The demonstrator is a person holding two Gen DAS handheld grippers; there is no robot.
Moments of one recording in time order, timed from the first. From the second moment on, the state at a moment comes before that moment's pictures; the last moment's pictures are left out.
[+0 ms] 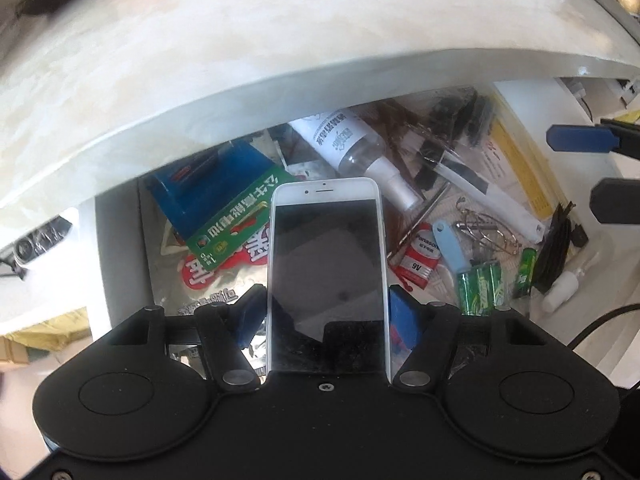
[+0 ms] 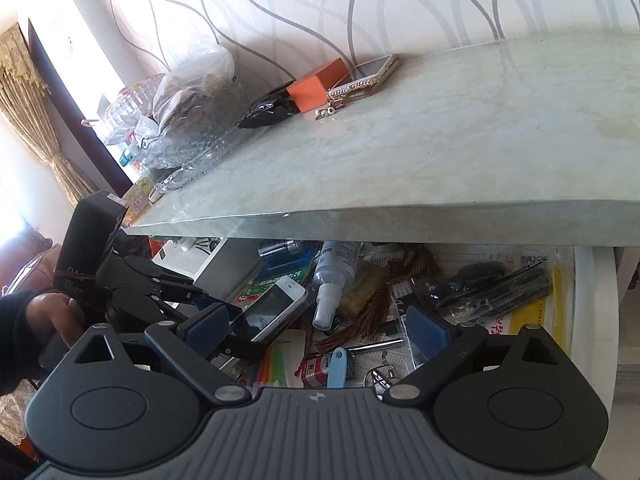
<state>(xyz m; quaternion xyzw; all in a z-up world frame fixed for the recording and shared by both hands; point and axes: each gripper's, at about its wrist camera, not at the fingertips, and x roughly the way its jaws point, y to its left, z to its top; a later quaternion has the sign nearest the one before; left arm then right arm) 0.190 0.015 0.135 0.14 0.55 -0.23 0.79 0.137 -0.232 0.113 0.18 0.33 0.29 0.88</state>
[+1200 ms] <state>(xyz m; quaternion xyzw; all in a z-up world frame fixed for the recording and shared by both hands) 0.390 0.001 0.289 0.11 0.42 -0.11 0.89 0.139 -0.238 0.112 0.20 0.33 0.28 0.88</state>
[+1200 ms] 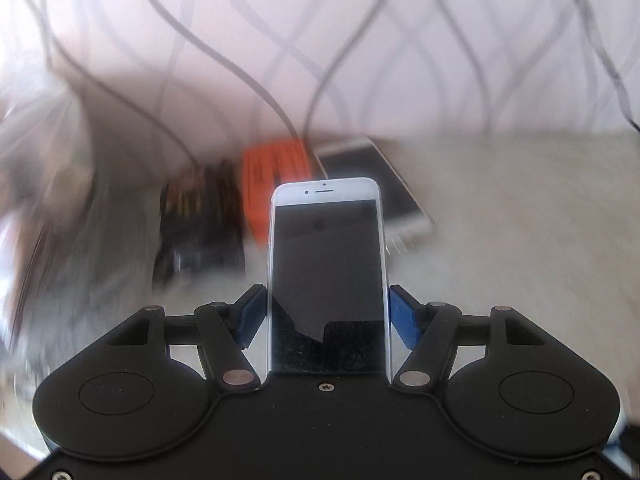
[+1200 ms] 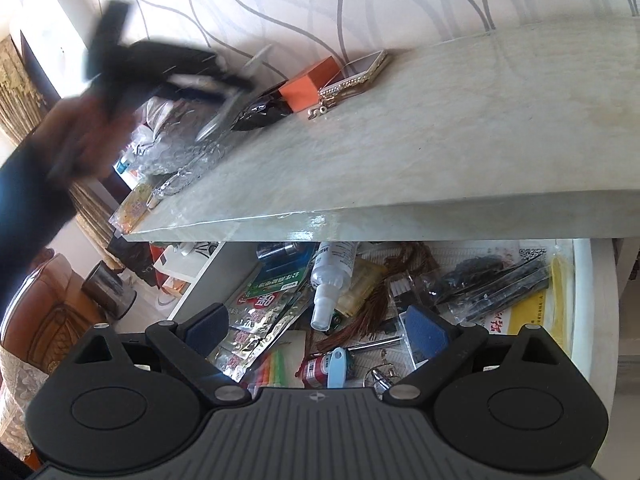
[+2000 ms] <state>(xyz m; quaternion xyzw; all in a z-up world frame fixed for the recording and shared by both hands) 0.514 -0.022 0.270 0.12 0.42 -0.02 0.90 0.137 -0.244 0.112 0.22 0.32 0.27 0.88</state>
